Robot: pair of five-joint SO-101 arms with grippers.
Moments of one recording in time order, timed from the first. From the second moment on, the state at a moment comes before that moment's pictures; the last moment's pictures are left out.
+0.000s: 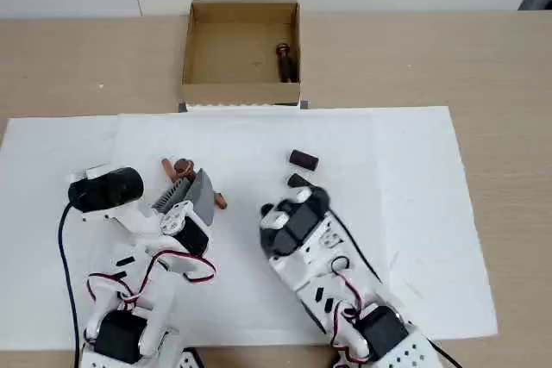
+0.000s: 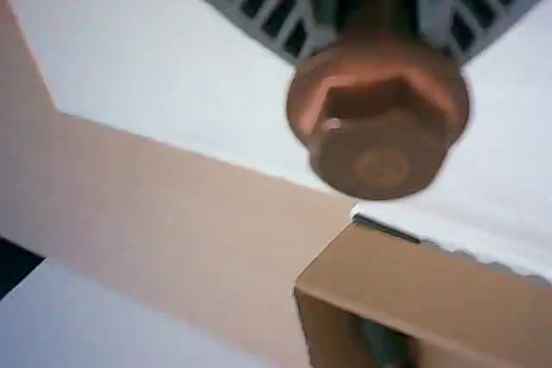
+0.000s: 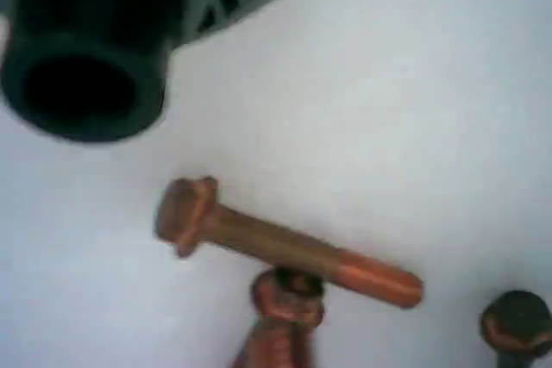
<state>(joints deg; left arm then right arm) 12.2 -103.3 84.5 47.3 39.7 -41.1 -103.2 95.3 42.4 2.2</state>
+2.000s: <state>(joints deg) 32.1 -104.0 89.8 55.0 31.3 -44.9 -102.9 95.3 42.5 2.2</state>
